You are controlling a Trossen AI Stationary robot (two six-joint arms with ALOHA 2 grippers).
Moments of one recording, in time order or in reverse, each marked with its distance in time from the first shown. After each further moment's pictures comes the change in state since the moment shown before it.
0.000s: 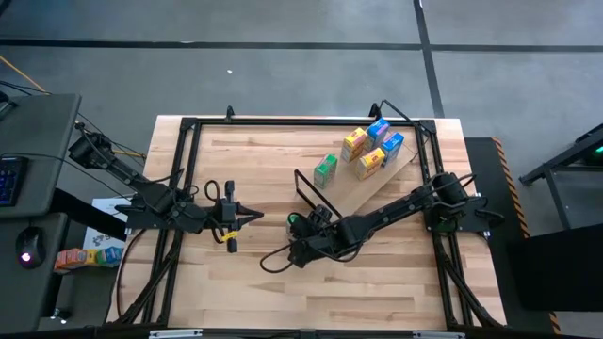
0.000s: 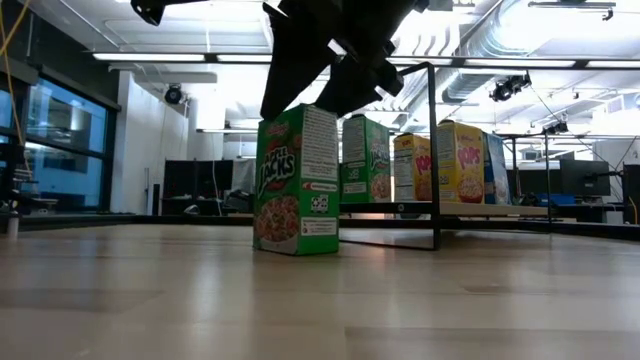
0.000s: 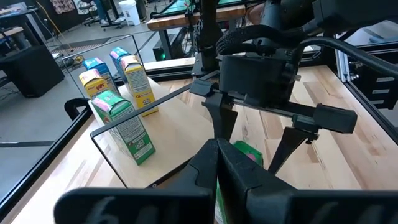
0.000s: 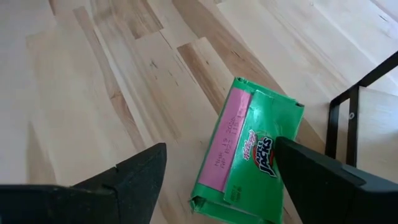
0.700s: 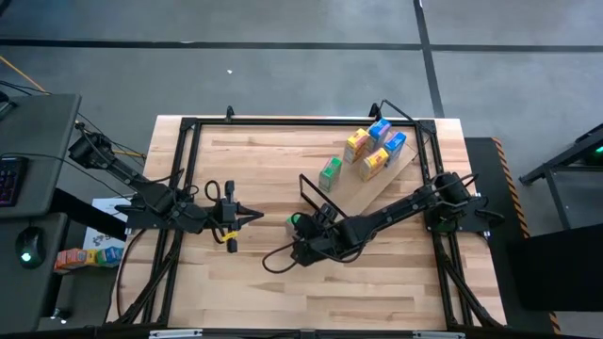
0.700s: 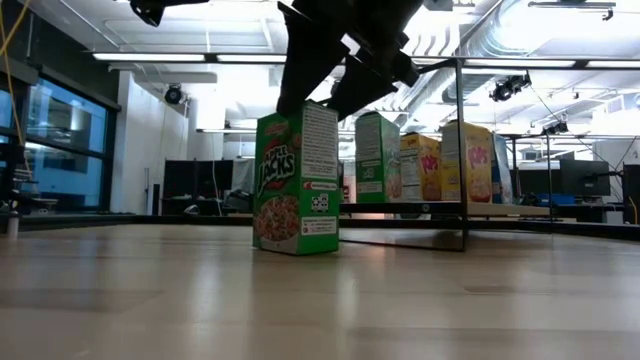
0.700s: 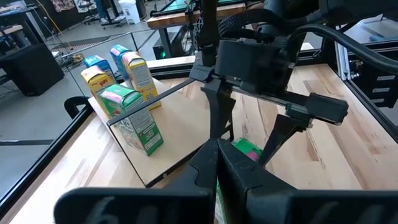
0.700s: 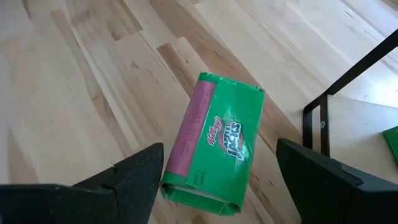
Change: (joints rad) left arm 0.000 0.000 0.000 -0.007 0.000 -0.006; right arm 0.011 -0.021 0.011 -0.087 0.069 0.065
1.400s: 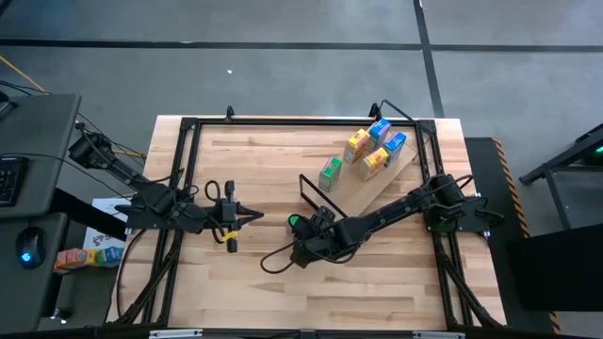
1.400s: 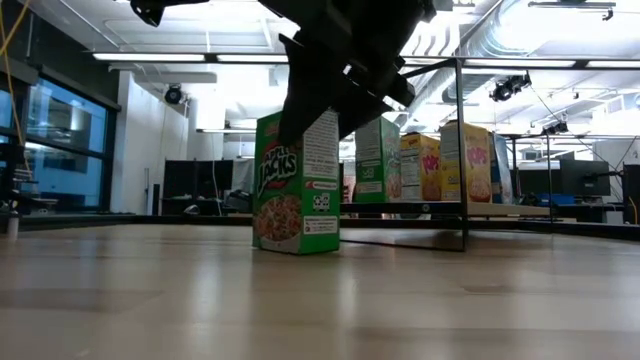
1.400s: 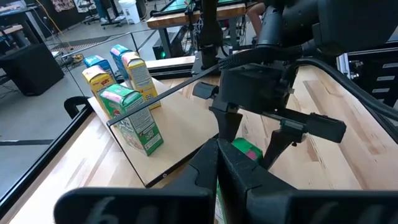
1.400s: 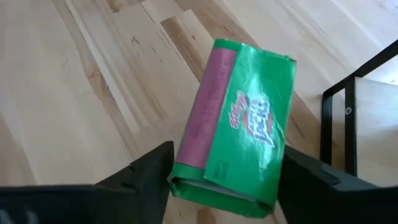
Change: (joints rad) left arm 0.000 0.000 0.000 0.000 0.000 -0.001; right arm -0.008 0.045 0.000 0.013 -0.066 -0.008
